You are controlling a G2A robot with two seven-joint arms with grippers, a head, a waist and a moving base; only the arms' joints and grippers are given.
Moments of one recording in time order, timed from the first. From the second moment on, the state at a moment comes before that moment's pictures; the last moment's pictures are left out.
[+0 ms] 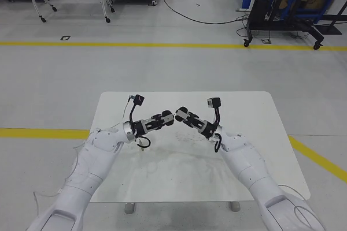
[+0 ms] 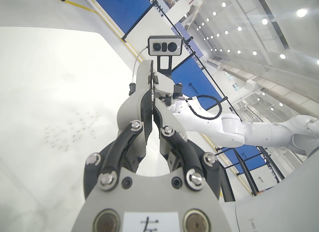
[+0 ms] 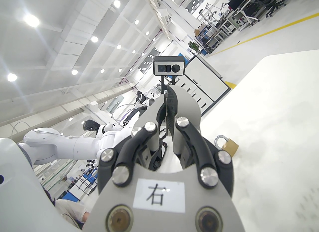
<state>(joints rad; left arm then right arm) 0.93 -1.27 -1.06 -1.05 -0.14 -0.75 -0.81 -0.92 -1.44 1.10 -0.76 0.24 -1.01 0.73</state>
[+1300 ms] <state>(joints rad) 0.92 -1.24 -1.00 -1.13 0.00 -0.72 -1.03 -0.94 -1.27 1.09 -0.97 -0.01 -0.85 0.97</state>
